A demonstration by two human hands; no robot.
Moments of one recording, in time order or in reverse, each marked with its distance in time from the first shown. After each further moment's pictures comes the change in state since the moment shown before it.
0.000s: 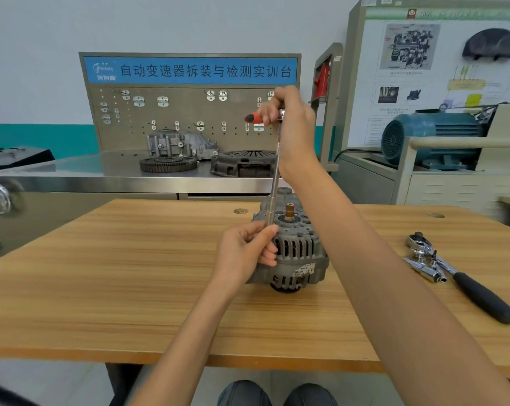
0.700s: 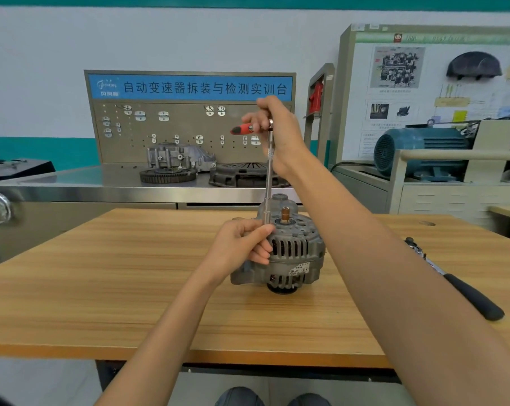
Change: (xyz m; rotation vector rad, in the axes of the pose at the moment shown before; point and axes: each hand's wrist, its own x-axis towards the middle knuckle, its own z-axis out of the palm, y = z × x) left_hand 0.004 0.016 -0.014 0.081 -0.200 -0.020; right_hand 0.006 -0.007 0.005 -0.008 -0.121 0.156
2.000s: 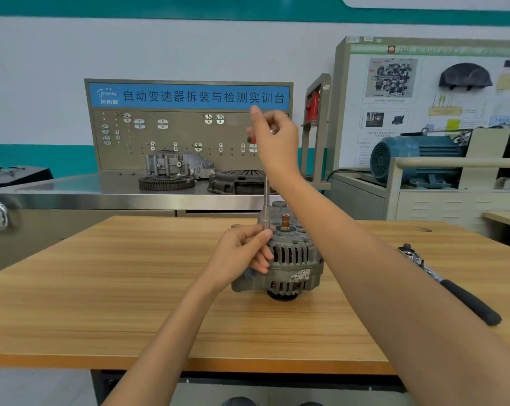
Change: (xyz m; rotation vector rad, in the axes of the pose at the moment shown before) left_hand 0.001 -0.006 -0.001 -0.014 -0.010 0.075; right_hand -0.003 0.014 0.009 -0.310 0.209 -0.296
